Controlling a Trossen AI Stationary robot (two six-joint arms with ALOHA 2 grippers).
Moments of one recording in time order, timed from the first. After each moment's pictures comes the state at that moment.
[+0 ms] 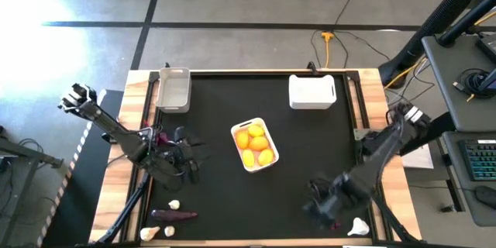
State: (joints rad) left arm -0.66 1.04 0.55 -0.09 -0.96 -0.31; right arm 0.76 1.61 1.30 -1.05 -0.02 1.73
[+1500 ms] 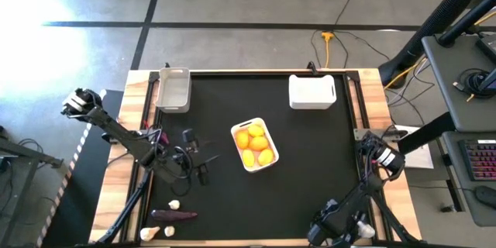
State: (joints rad) left arm -0.61 1.19 0.55 0.23 -1.00 0.05; right arm 0.90 2.11 1.30 -1.15 -0.88 1.30
